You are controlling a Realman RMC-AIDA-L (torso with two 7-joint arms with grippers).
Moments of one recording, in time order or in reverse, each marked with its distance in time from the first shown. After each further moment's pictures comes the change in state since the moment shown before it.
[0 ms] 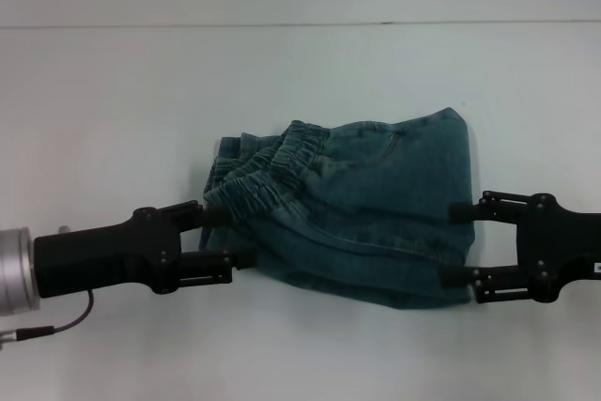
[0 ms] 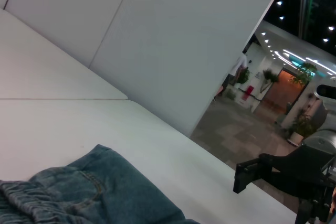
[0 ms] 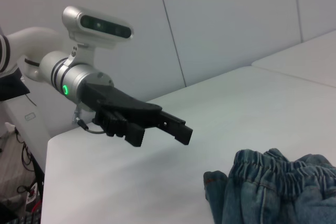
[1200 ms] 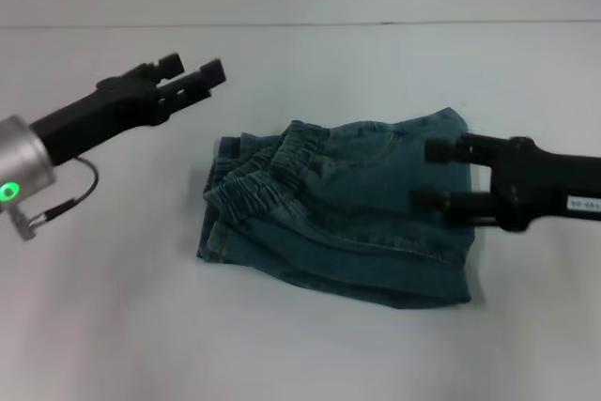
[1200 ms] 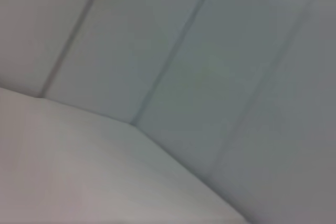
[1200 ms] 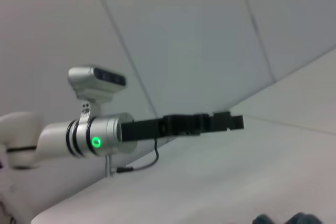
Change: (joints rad) left arm -0.011 -0.004 0.198 -0.011 -0.441 -0.480 -0.036; right arm 0.007 -0.003 -0.135 -0.048 0.210 0.125 0.212
